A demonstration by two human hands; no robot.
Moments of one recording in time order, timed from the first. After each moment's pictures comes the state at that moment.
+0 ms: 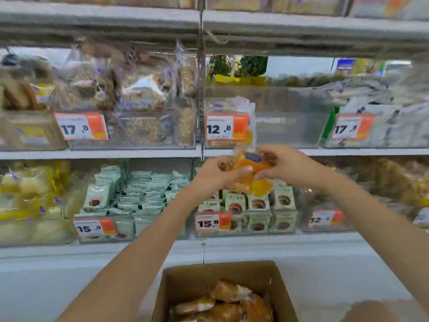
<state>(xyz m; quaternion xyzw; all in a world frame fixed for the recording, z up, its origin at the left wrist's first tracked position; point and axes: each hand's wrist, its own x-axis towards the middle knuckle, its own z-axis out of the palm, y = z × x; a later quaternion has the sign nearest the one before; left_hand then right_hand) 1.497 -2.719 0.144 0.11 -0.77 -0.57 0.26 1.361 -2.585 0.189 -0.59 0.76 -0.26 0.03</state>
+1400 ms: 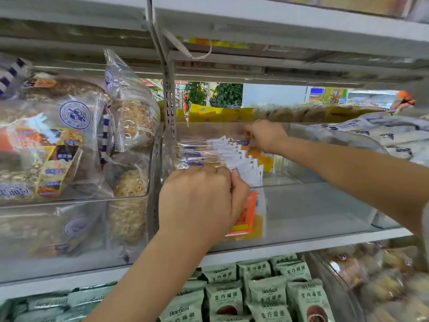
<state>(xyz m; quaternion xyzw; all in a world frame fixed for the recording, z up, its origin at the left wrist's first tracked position) 1.368 -2.820 0.210 0.18 -0.80 0.22 0.54 1.093 -2.825 0.271 -0.47 0.84 0.00 -0.25</state>
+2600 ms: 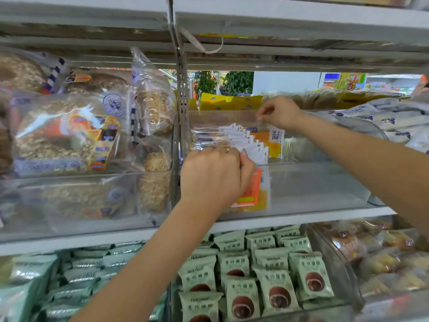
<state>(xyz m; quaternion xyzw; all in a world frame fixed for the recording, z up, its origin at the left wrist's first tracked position) 1.366 -2.824 0.206 0.15 -0.79 0.21 0.55 1.129 -2.790 0.291 -0.49 0.81 -0.29 -0.15</state>
